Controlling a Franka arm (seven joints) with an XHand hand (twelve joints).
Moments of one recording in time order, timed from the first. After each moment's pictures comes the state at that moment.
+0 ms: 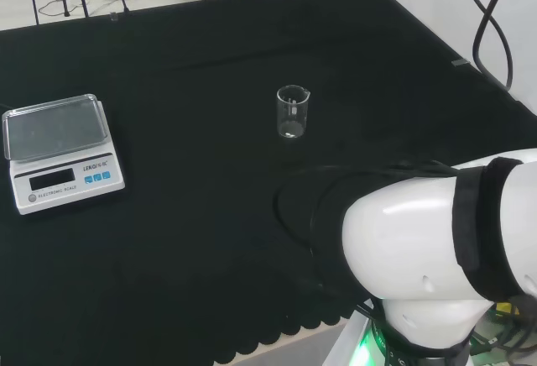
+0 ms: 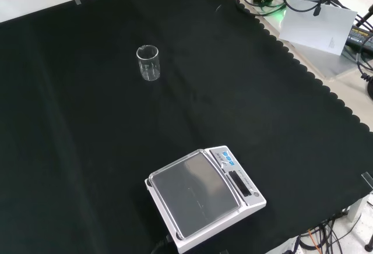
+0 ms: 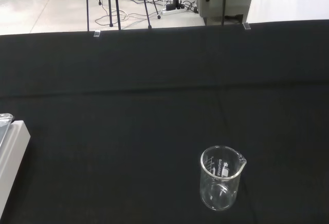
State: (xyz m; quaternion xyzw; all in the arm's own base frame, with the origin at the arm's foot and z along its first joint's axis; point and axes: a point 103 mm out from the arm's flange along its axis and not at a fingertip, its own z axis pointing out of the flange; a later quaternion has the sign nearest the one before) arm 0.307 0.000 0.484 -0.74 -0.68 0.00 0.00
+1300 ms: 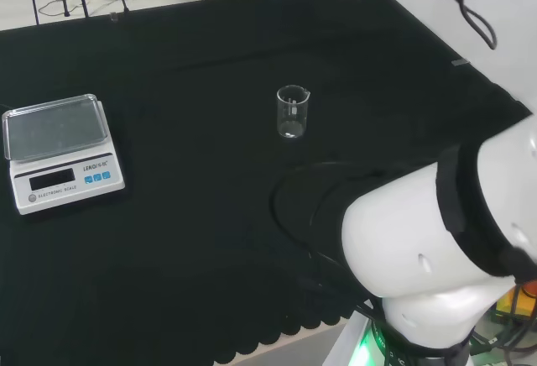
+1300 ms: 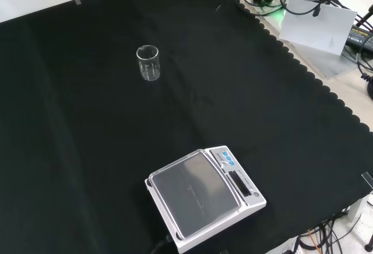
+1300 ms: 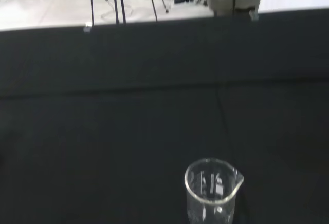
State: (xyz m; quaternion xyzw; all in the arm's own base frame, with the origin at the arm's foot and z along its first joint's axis) arm 0.397 -0.055 0.412 -0.73 -0.69 0.00 0.03
